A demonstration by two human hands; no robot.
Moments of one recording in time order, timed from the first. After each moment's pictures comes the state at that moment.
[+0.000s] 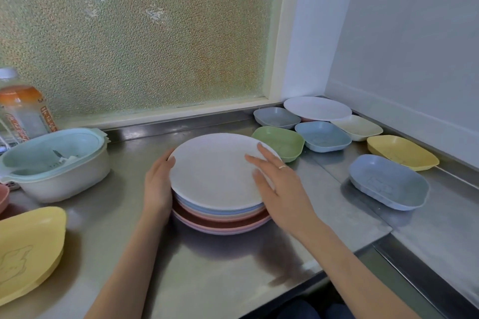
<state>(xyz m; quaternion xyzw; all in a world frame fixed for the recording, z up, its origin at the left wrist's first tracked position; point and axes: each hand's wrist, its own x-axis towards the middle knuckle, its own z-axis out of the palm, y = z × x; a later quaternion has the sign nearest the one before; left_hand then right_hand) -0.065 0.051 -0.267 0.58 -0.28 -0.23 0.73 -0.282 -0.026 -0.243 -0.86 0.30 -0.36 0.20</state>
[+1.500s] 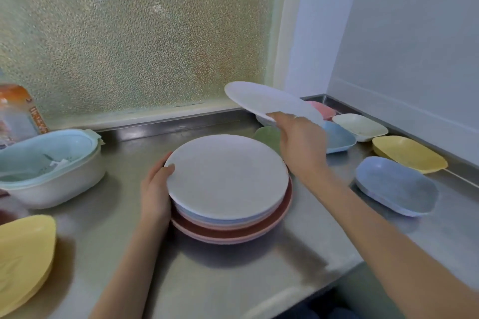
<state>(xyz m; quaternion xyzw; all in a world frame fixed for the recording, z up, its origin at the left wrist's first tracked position) -0.059 0.044 -0.277 0.57 -0.26 -0.25 0.74 -0.261 -0.101 -0.190 -0.84 0.38 -0.38 -0.11</state>
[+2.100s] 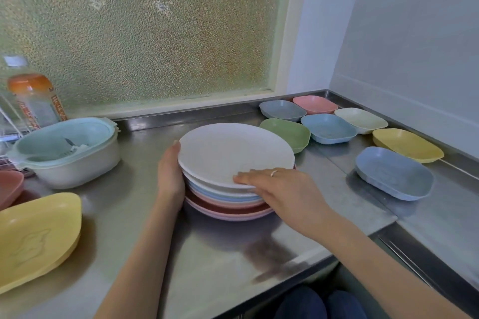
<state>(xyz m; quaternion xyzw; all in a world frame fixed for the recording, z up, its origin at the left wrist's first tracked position) -0.058 0.042 -0.281 0.57 -0.23 -0.26 0.74 -0.292 0.009 -0.218 -0.95 0.21 -0.22 0.04</state>
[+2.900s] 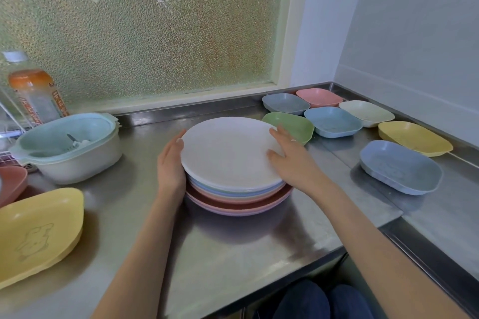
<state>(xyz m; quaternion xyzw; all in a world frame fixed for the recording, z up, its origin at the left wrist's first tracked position) -0.063 0.044 -0.275 0.58 -0.28 -0.19 0.74 -0.268 -0.058 -0.231 -0.84 0.41 -0.23 0.27</state>
